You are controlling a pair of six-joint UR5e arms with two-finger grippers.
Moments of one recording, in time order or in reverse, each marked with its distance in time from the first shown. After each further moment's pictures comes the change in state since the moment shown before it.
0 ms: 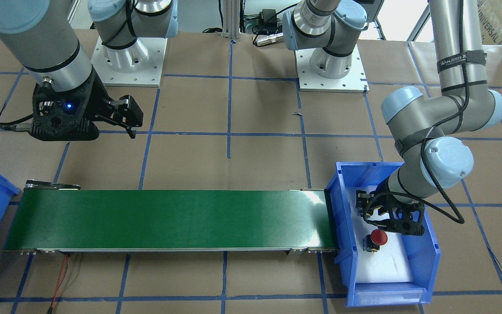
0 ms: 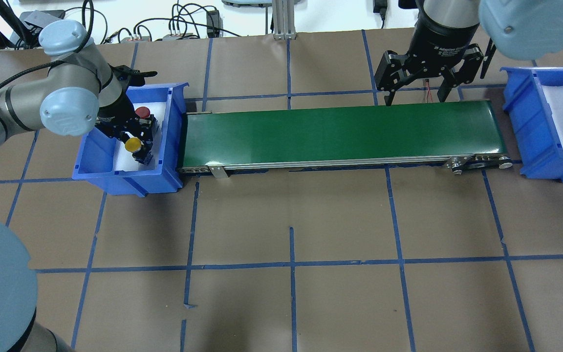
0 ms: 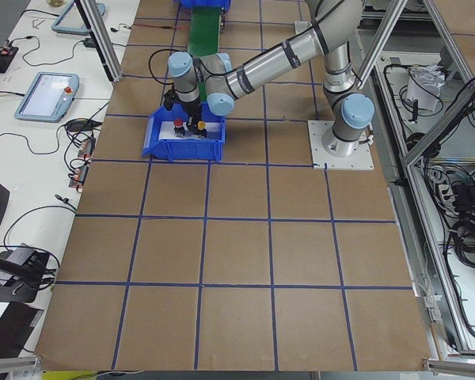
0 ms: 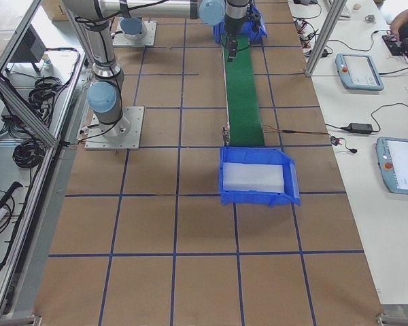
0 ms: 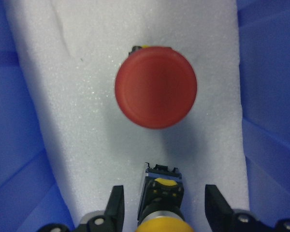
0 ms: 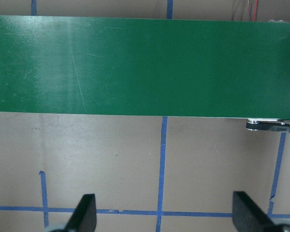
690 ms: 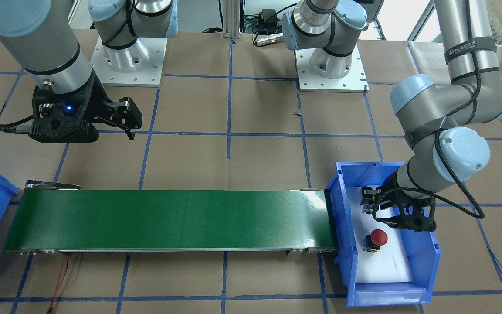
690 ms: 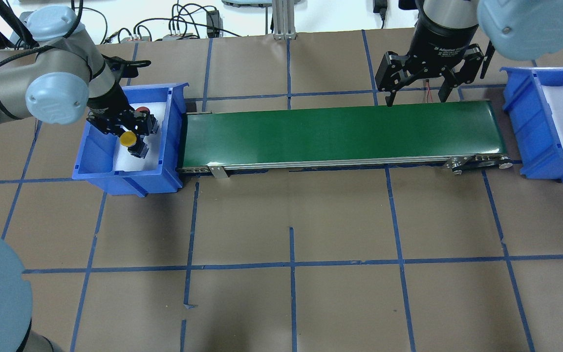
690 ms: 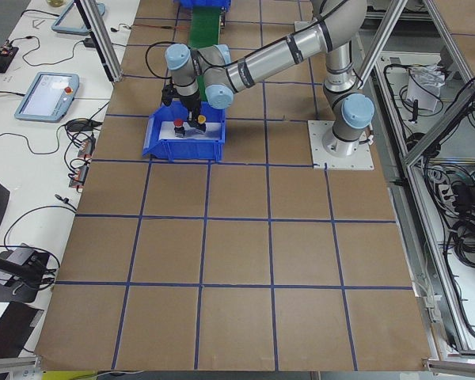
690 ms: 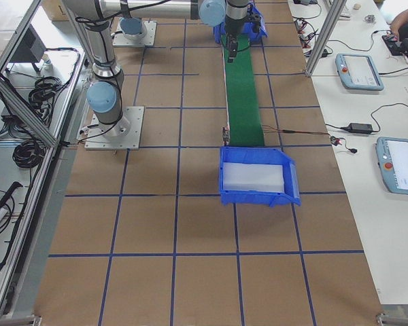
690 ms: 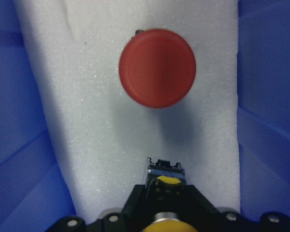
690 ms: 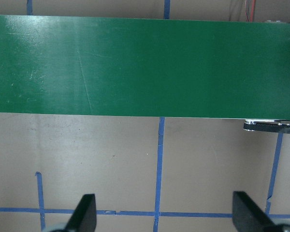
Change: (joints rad) left arm 0.000 0.032 0.081 -0.119 0.000 -0.057; right arm 0.000 0.004 0.000 -0.001 -0.008 0.000
